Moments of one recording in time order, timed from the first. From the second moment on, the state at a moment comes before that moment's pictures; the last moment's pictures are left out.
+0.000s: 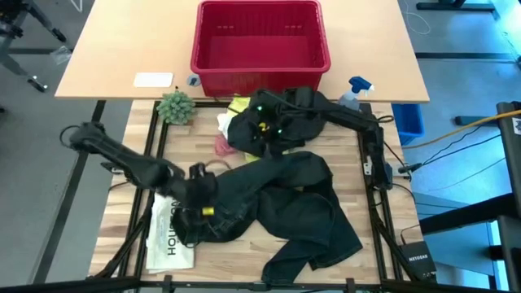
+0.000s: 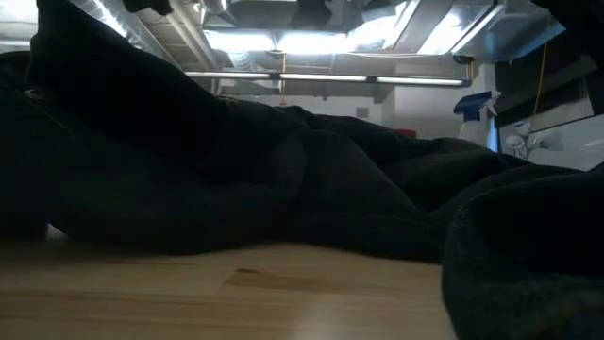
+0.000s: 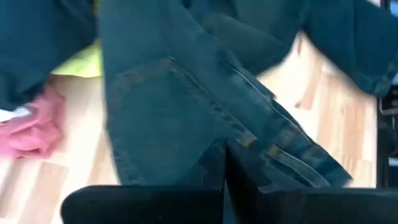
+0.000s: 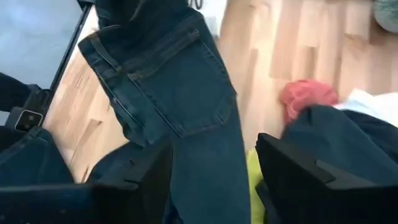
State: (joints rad) left arm -0.50 1.34 1.24 -0.93 -0.36 -0.63; right arm -0.17 2.04 2.35 -1.31 -0.38 -0.29
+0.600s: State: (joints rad) left arm -0.65 1.46 1.28 -0.87 -0.55 -0.95; right arm -0.29 1.90 2.35 -0.97 -0.55 -0.10
